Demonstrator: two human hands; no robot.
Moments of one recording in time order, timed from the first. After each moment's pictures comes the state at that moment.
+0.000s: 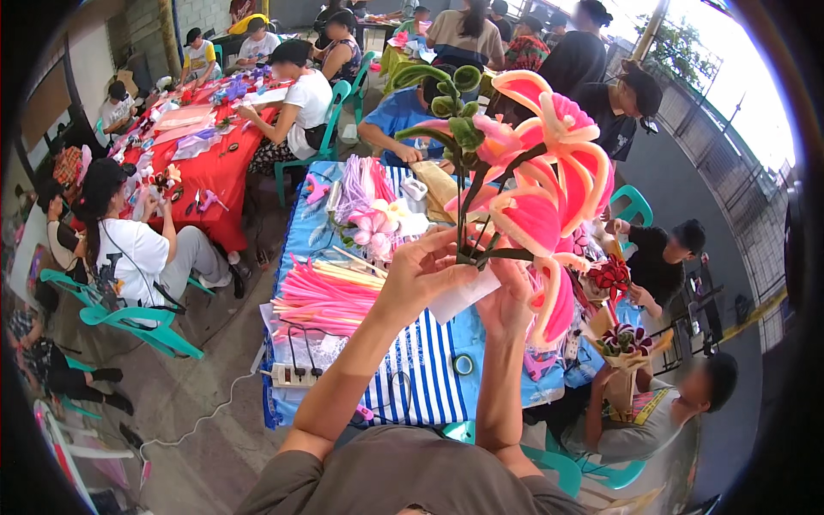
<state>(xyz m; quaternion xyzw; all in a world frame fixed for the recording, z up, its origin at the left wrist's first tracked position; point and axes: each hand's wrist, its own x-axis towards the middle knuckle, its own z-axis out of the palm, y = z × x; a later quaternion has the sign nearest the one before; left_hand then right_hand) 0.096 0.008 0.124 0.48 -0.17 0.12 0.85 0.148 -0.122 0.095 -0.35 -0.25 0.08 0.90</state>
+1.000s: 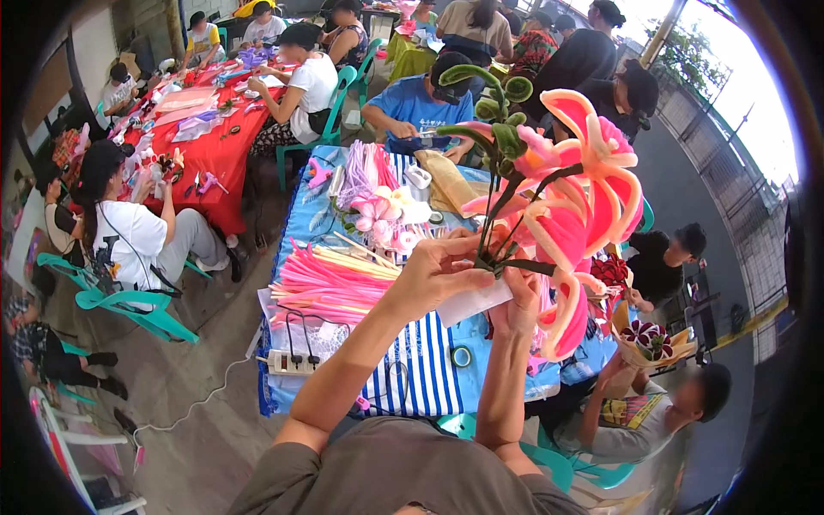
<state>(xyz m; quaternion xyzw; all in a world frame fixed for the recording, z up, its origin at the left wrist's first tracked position) 0.095 0.007 0.115 0.50 -0.17 0.03 0.85 0.139 -0.139 0.087 -0.35 -0.22 0.09 0.91</state>
